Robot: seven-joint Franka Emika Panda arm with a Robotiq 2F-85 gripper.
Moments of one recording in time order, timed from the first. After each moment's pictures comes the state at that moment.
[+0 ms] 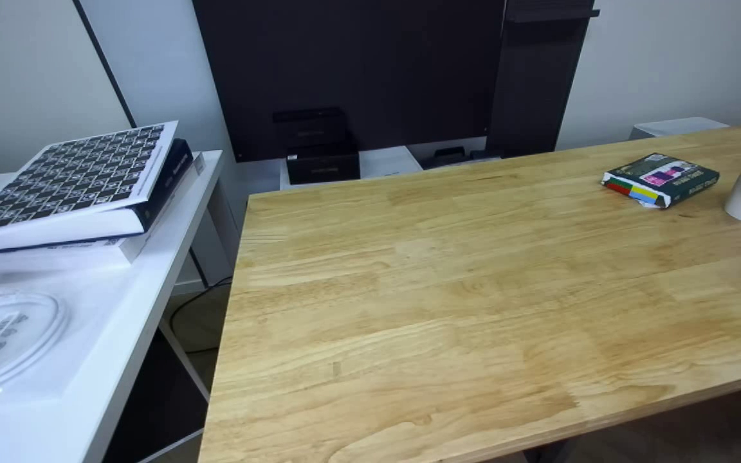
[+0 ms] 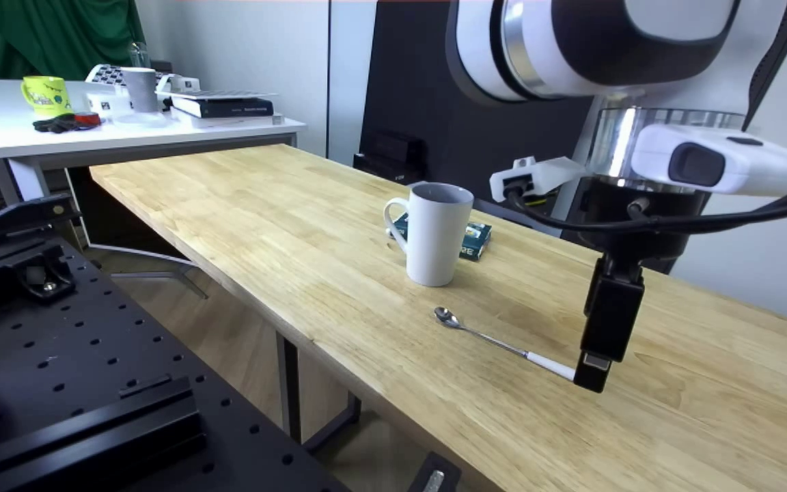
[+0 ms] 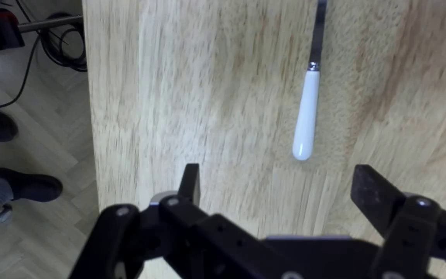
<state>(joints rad) -0.21 0.60 -0.38 -2.28 0.19 2.81 0.82</state>
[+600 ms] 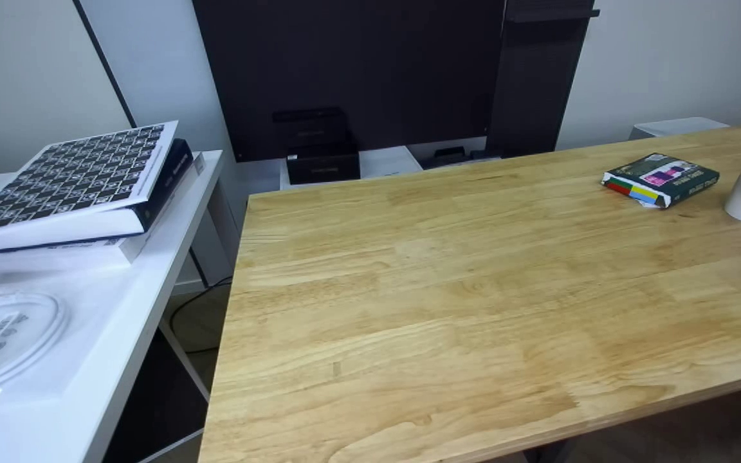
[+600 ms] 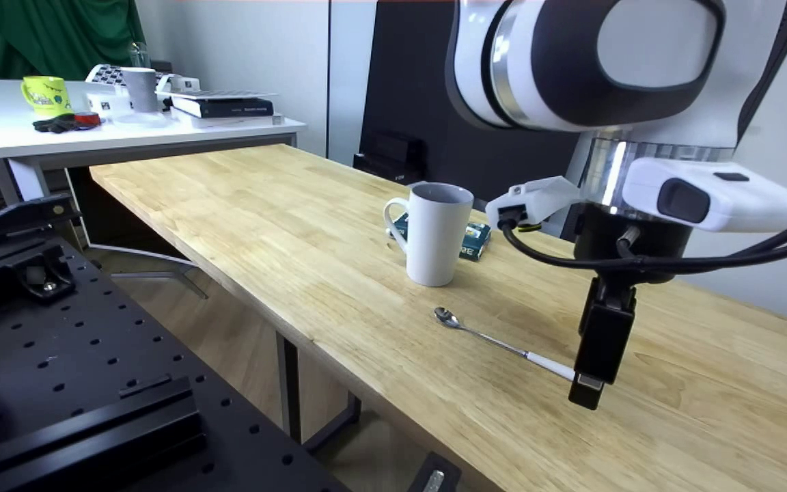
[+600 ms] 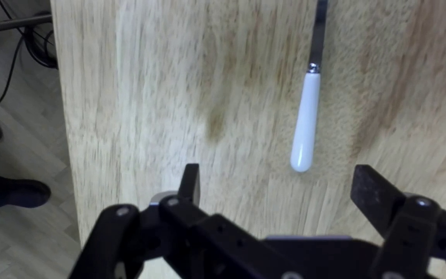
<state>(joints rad) -0.24 0.65 -0.34 -2.26 0.26 2.88 0.77</state>
